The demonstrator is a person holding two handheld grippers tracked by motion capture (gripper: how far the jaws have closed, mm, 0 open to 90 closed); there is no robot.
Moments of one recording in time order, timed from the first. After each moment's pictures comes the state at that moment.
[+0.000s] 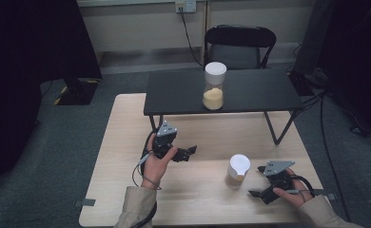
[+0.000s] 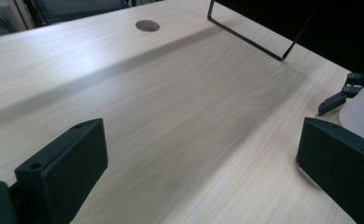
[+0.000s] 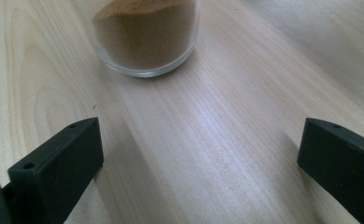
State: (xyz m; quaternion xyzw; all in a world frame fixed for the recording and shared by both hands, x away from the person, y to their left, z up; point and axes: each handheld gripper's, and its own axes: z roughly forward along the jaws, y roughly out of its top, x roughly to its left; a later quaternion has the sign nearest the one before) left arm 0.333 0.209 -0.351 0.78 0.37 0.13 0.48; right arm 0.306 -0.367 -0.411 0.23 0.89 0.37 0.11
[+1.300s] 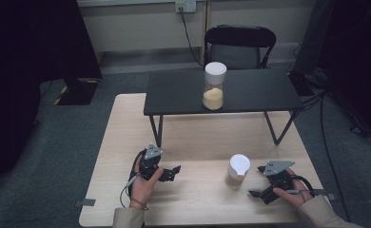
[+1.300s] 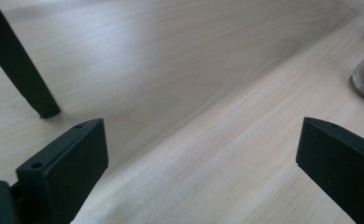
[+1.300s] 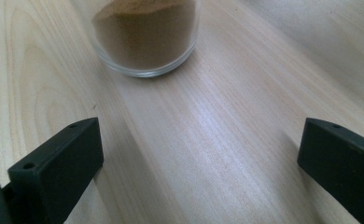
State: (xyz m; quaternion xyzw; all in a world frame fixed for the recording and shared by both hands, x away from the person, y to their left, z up) left arm 0.296 0.242 -0.406 0.79 0.41 0.15 0.44; right arm 0.306 -0.367 -0.411 0.23 0.89 0.37 0.11
